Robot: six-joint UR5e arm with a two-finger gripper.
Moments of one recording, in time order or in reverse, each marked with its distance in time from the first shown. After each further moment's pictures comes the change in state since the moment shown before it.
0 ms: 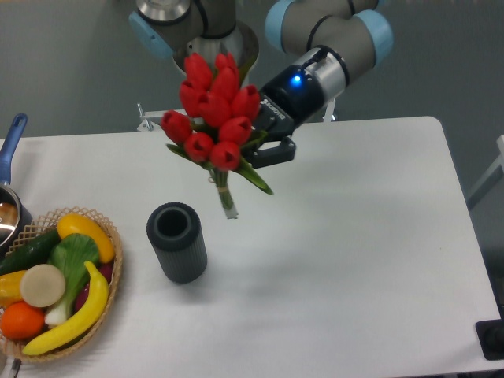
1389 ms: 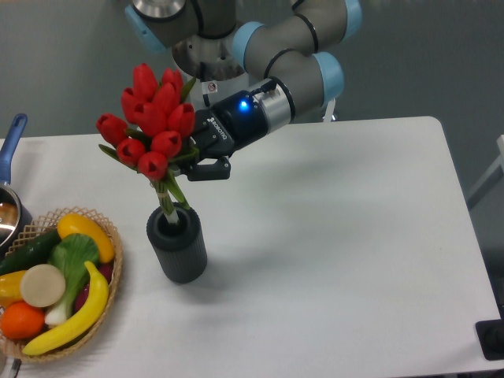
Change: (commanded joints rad) arm -0.092 -0.067 -0.040 -0.003 -0.006 0.000
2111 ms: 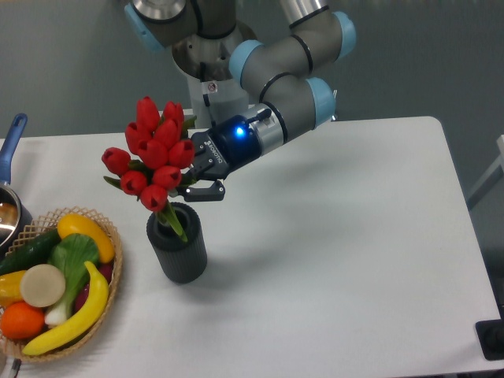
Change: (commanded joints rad) arm -0.022 -0.057 -0.037 0.002 0.009 0.003
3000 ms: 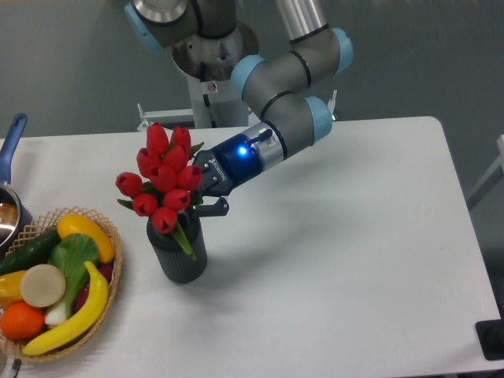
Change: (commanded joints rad) arm 0.018 -0.071 -0.057 0.005 0.008 0.149
